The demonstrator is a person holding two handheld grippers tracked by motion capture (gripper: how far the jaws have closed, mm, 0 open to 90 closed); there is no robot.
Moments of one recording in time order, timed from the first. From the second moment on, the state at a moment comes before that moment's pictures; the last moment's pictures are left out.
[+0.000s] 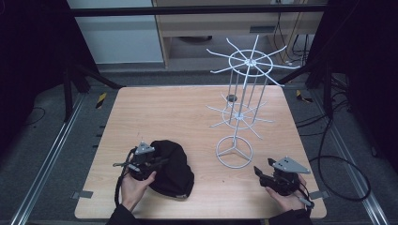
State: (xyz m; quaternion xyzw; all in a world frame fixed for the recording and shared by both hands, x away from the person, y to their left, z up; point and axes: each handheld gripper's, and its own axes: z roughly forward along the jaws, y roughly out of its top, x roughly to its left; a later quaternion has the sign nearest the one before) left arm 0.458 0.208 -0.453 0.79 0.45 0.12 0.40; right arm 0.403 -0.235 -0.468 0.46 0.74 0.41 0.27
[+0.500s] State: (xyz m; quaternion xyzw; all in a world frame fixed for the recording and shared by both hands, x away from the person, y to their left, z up) left arm 0.432 0.215 -0.414 0.77 0.40 0.16 0.47; right arm 0.408 -0.250 -0.474 0.48 0.73 0.40 0.27
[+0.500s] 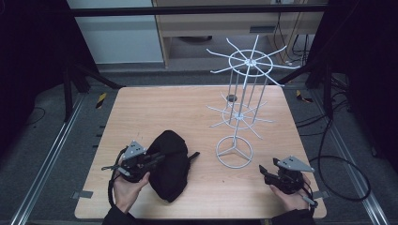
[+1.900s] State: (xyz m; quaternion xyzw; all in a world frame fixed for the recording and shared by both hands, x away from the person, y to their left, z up) left arm 0.395 0.232 -0.252 0.64 0.25 0.24 0.68; right arm 0.411 -0.257 -0.477 0.48 0.73 0.39 0.29
